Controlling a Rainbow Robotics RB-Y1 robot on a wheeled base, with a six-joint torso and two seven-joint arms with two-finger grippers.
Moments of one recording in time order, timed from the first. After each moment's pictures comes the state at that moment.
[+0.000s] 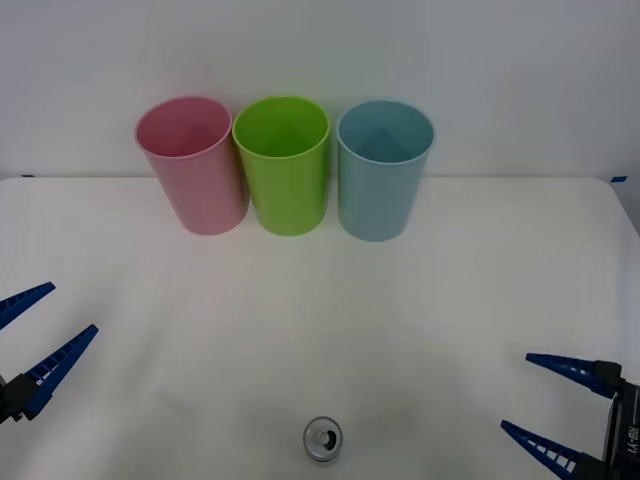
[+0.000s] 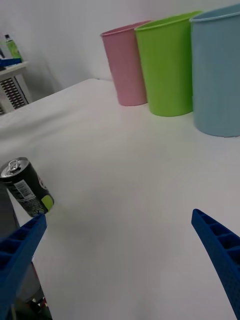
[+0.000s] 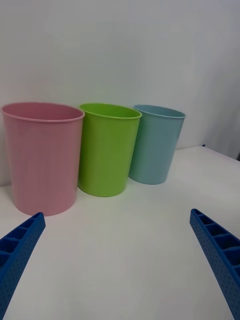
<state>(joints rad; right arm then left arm) 0.43 -0.57 -0.25 -1.68 1.05 -1.26 0.08 0.35 0.40 0.52 -1.66 -0.96 -1.22 0.00</state>
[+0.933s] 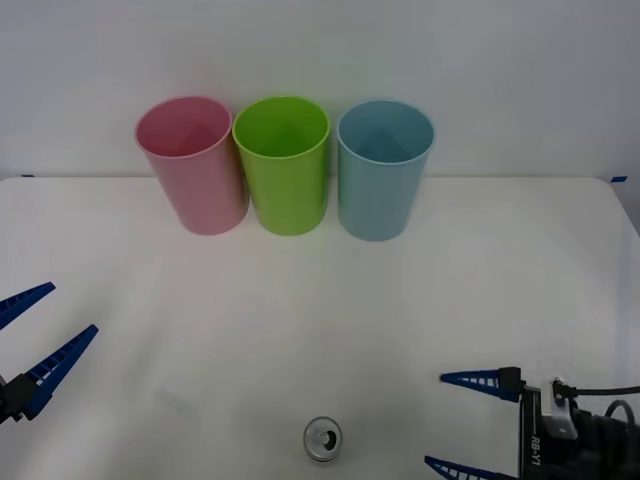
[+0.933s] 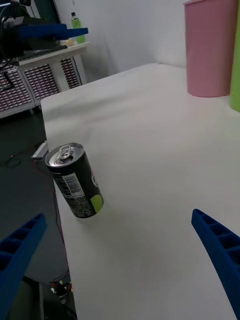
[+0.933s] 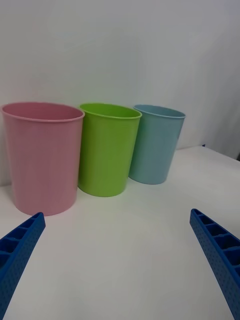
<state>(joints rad) 0.31 -0.60 0.05 -1.68 1.12 -1.19 0.16 0.35 0.40 0.52 -1.66 -0.96 -1.22 0.00</state>
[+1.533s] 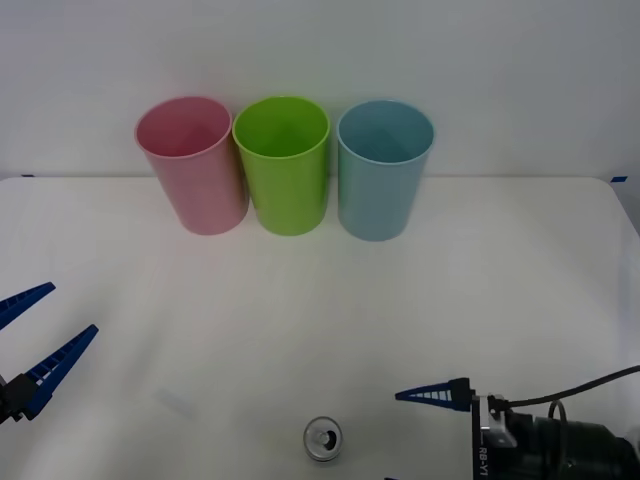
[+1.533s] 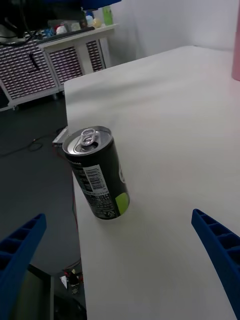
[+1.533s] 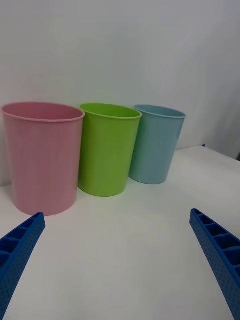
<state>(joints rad) 0.20 -0.60 0.24 -1.60 1.17 -1.14 0.21 0.35 0.40 0.52 -1.66 -0.96 -1.22 0.00</state>
